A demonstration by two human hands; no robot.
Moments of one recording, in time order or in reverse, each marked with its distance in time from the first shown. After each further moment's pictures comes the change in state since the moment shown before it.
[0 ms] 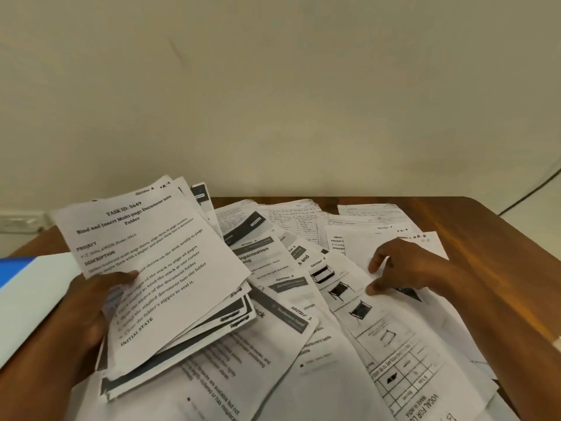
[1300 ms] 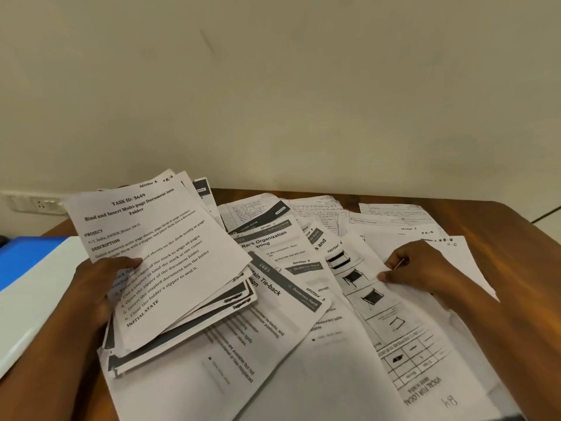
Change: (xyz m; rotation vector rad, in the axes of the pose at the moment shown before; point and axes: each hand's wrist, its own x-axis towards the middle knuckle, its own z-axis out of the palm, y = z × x) left_hand 0.007 0.009 -0.035 -0.084 0.119 -0.048; right_hand 0.017 -0.004 0.031 0.236 0.162 0.007
